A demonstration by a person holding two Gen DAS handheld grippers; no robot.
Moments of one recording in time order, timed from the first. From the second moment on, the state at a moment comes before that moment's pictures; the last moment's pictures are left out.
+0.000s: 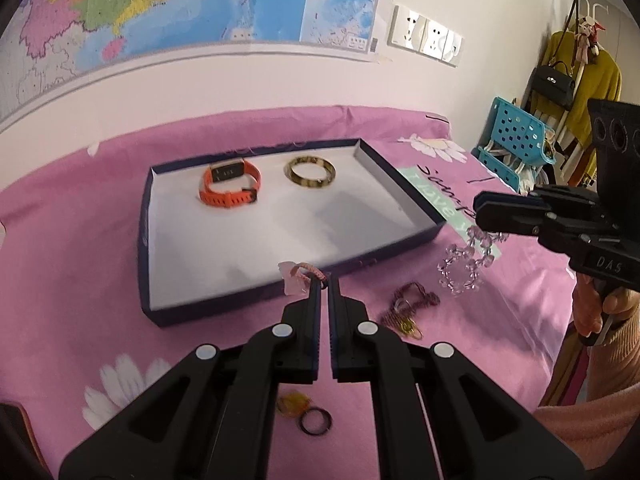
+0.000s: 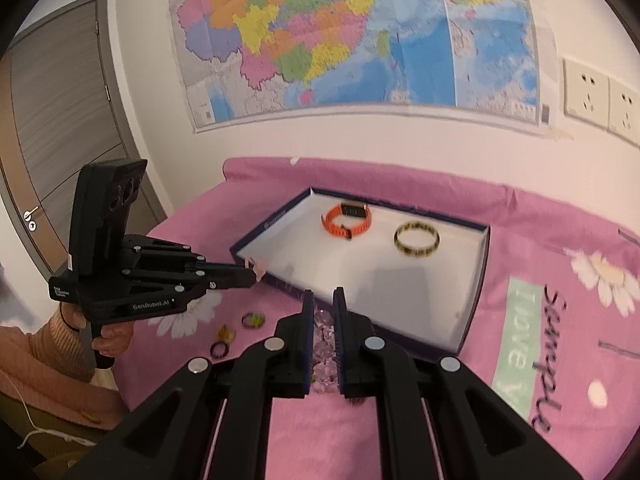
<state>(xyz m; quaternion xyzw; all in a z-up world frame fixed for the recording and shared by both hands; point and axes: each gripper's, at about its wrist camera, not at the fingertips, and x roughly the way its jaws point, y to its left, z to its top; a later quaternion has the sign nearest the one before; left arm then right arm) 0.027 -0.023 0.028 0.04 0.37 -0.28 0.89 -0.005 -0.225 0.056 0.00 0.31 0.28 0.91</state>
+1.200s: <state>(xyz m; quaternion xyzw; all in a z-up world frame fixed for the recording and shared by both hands) 0.124 -0.025 0.013 0.05 0.40 -0.25 0.88 0.125 -0.205 0.046 0.03 0.33 0.26 0.91</state>
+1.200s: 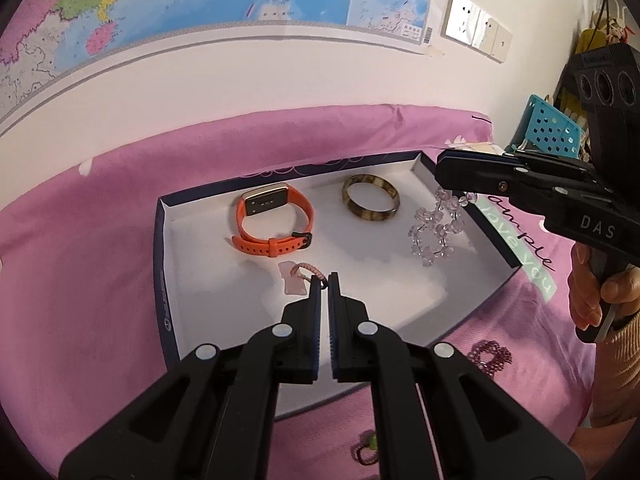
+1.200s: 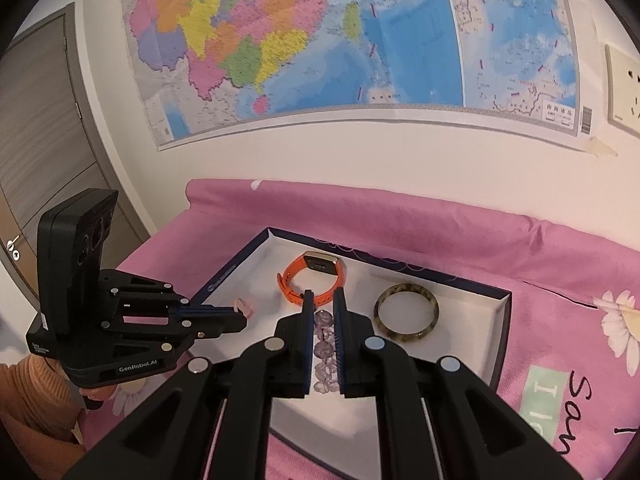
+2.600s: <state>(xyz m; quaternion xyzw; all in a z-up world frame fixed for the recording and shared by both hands) 0.158 -0.037 -0.018 0.07 0.45 -0.23 0.86 0.162 -0.225 -0.012 0.05 0.40 0.21 0.89</state>
